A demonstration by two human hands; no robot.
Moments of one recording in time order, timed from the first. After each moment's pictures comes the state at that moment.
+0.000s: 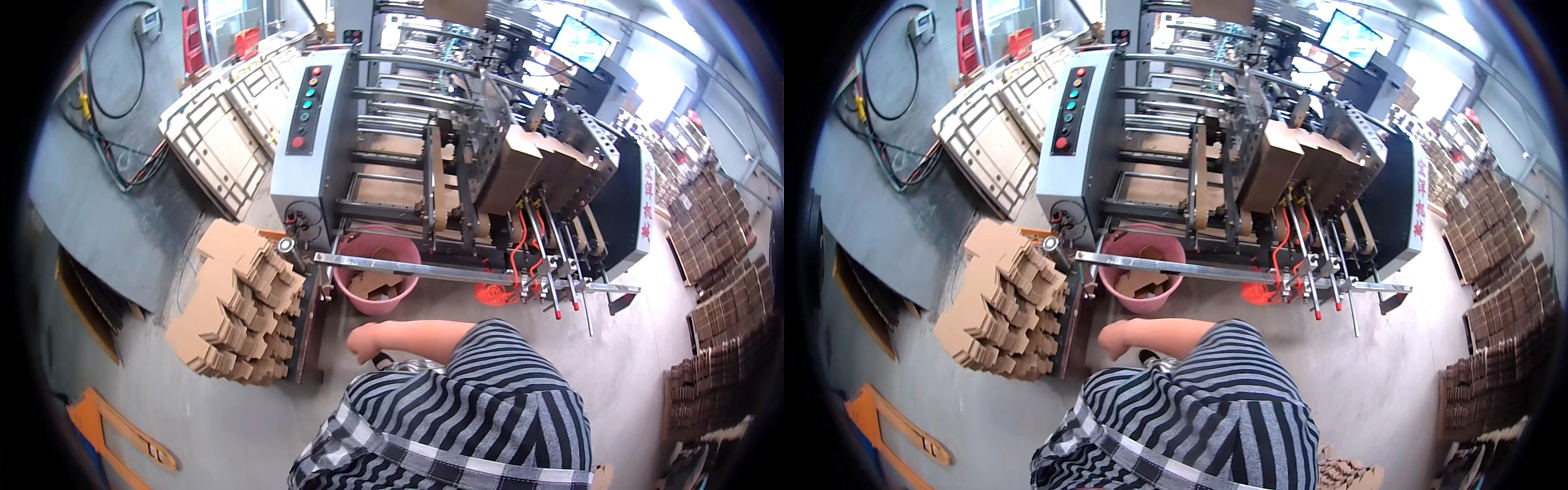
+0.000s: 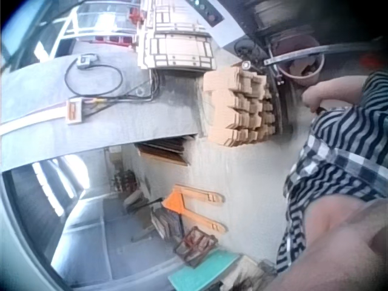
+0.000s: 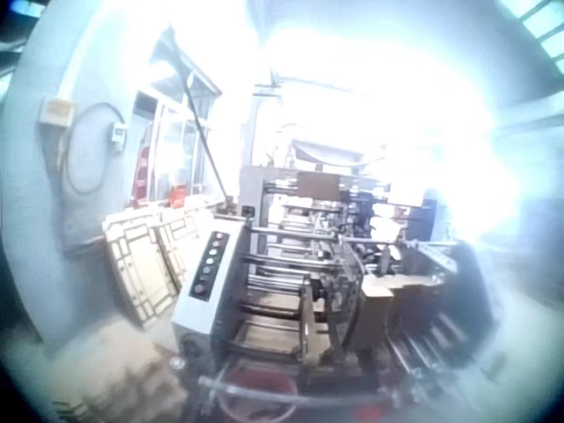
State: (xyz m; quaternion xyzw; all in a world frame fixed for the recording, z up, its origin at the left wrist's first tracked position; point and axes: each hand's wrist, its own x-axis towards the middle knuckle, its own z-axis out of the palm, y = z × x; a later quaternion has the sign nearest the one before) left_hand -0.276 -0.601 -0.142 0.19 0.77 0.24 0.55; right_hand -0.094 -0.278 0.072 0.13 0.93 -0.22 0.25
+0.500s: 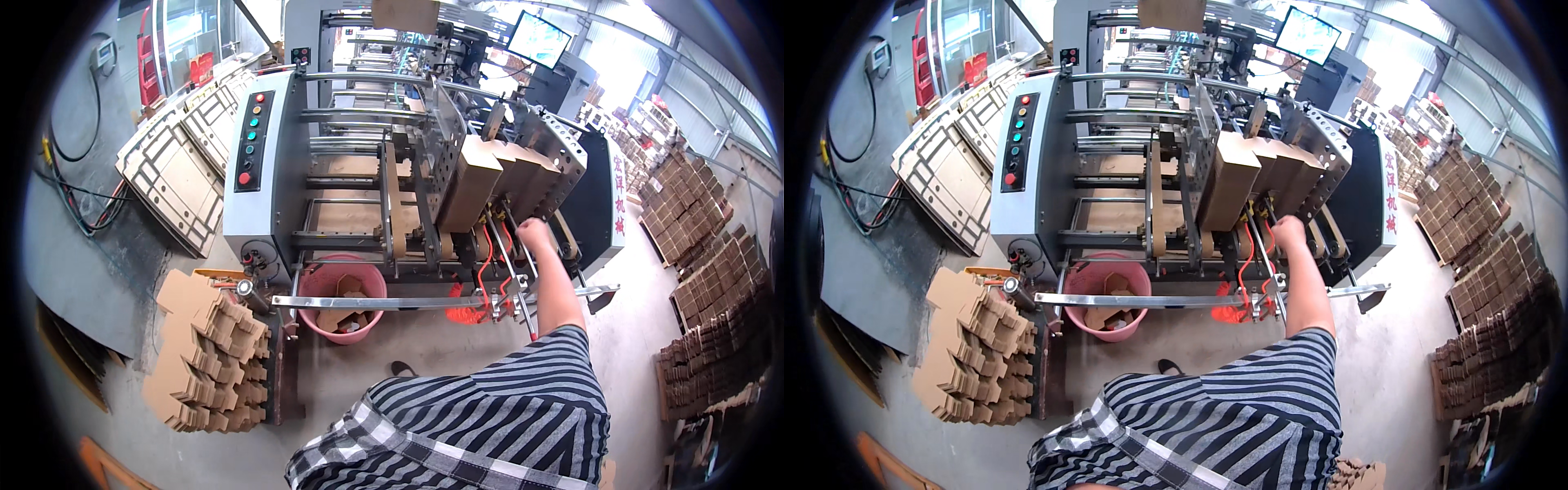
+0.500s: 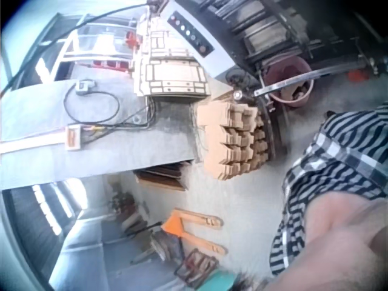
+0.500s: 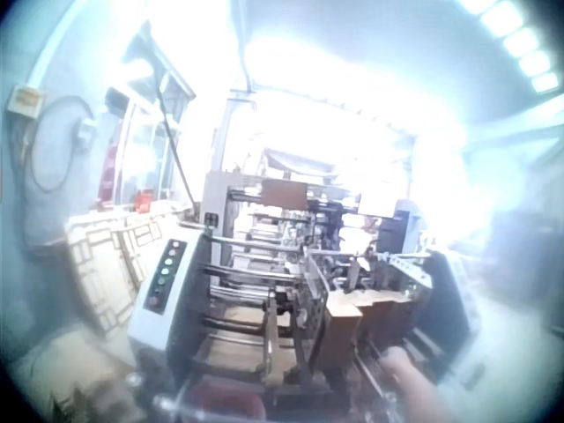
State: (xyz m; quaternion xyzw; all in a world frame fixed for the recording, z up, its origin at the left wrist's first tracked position) left_hand -0.199 -0.425 -0.148 0.34 0.70 0.22 0.59; right_hand 0.371 -0.073 0.197 0.80 0.56 0.01 -0.22
